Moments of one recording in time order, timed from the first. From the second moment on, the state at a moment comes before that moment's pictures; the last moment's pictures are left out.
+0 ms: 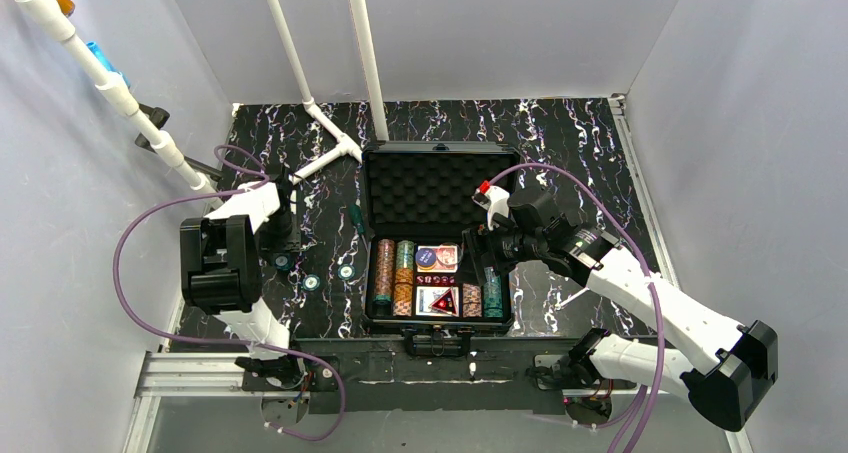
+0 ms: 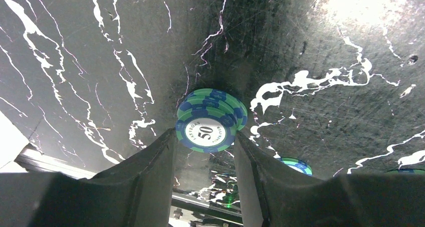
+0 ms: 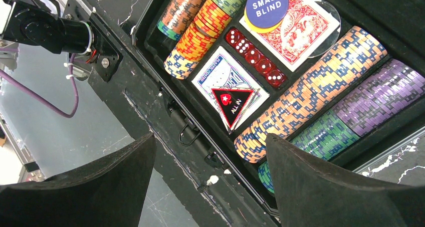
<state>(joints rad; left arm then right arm) 0.06 1.69 1.04 -0.91 -0.24 -0.05 0.77 1.04 0.89 -0.61 -0.37 0.35</state>
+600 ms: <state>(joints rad) 0.06 1.59 1.05 -0.97 -0.25 -0.24 0.77 1.04 0.89 -0.61 -0.38 0.36</state>
